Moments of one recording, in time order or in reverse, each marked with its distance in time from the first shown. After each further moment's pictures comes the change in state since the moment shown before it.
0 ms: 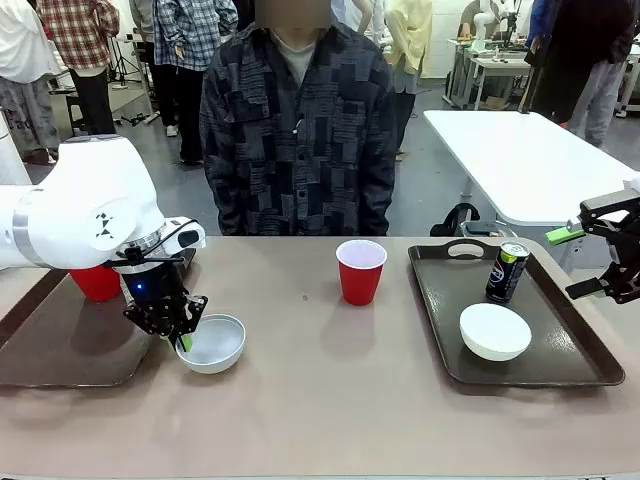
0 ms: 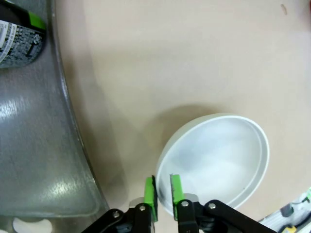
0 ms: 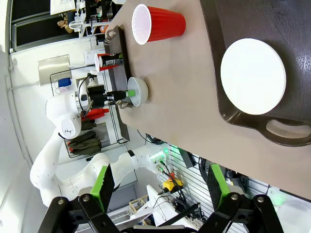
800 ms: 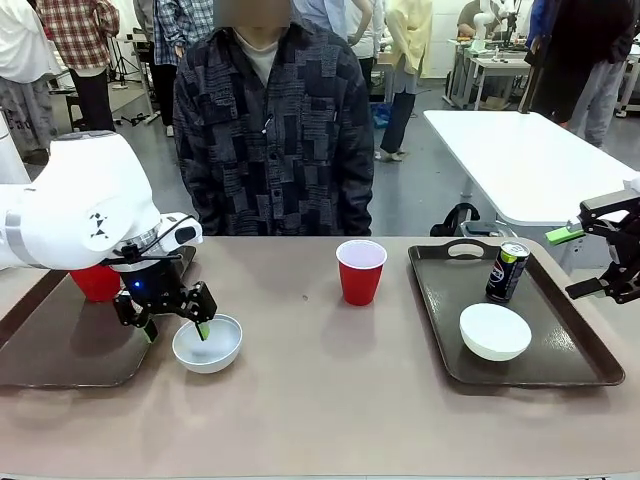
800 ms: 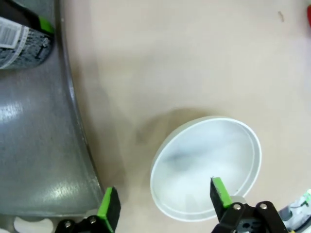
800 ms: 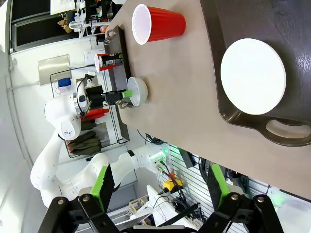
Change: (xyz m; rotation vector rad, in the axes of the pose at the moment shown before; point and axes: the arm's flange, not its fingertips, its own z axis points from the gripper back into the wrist) left arm -0.002 -0.001 0.006 -0.001 -0.032 0.006; right arm 0.000 0.000 0.000 0.000 0.000 0.000
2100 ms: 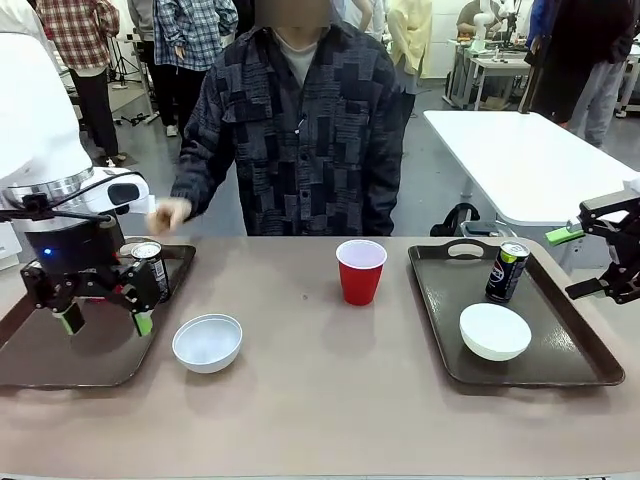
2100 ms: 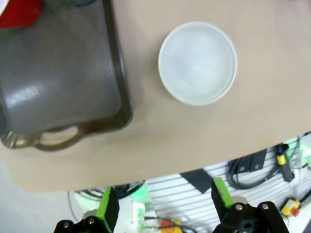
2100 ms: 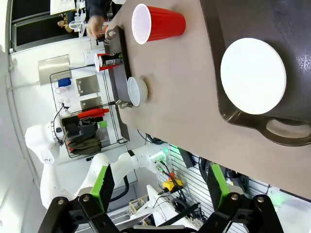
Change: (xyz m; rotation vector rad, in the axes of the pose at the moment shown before) left arm -0.085 0.000 0.115 0.059 0.037 -0.008; right arm 0.000 0.000 0.000 0.000 0.001 0.000
